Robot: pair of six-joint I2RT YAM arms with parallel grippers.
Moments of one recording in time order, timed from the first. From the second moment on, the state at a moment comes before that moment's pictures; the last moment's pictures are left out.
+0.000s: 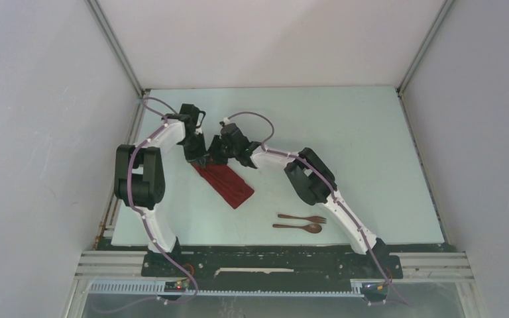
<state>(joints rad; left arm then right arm) -0.13 1.87 1.36 -0.83 0.06 -0.36 0.83 2.60 2.00 0.11 -0.37 1.06</state>
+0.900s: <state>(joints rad) -0.07 1.75 1.31 -0.82 0.02 -0.40 0.80 2.39 2.03 -0.31 -0.50 0.47</state>
